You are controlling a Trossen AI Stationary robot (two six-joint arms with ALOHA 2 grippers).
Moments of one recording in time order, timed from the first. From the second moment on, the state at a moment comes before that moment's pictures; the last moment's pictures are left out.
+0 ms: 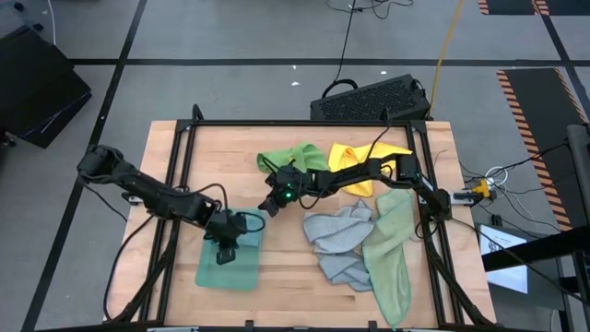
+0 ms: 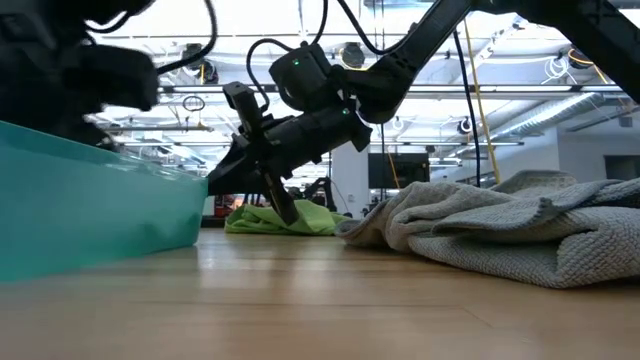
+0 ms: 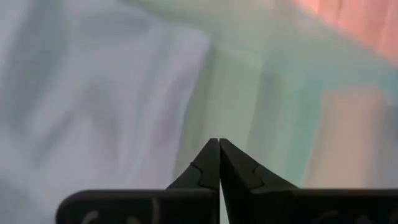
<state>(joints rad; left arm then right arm) -0.36 1.31 0.65 -0.48 0.19 -0.66 -0.11 2.23 1.39 0.35 -0.37 0.82</state>
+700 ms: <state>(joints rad) -0.38 1.32 0.55 -0.52 0.20 -0.83 -0.06 2.23 1.39 0.33 -0.40 0.72</state>
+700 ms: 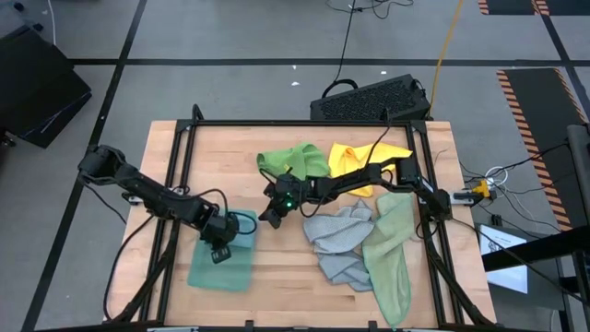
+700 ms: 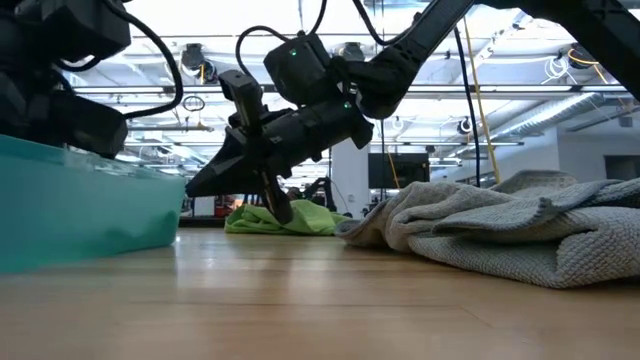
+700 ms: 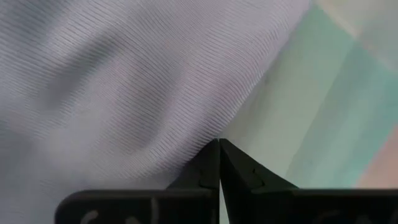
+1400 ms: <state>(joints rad) -0.41 1.36 0.60 -0.74 0.26 -0.71 -0.14 2.26 1.53 0.42 -0.21 1.04</state>
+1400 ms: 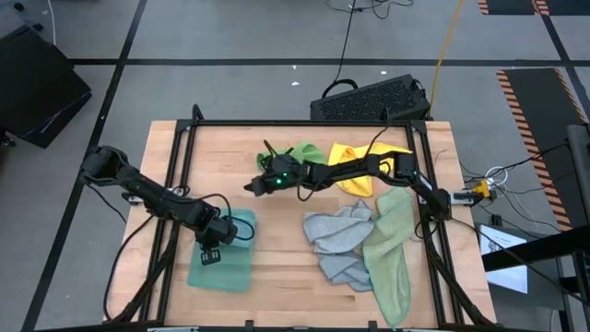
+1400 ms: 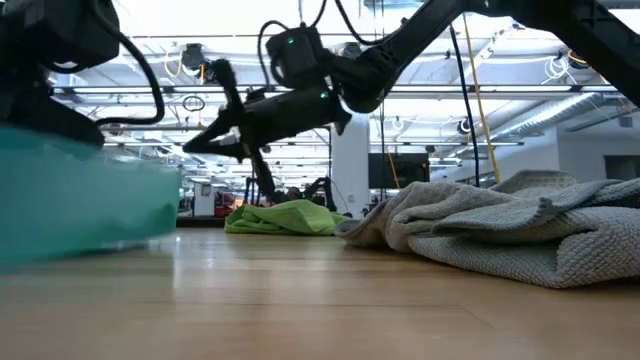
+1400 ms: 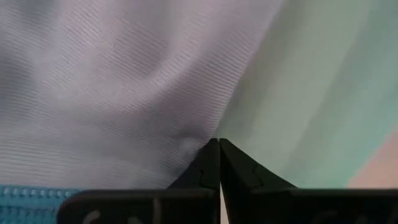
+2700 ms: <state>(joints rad) -0.34 1.35 1.02 -1.10 0.15 -0.51 -0.22 2.18 1.68 -0.05 -0.62 0.86</state>
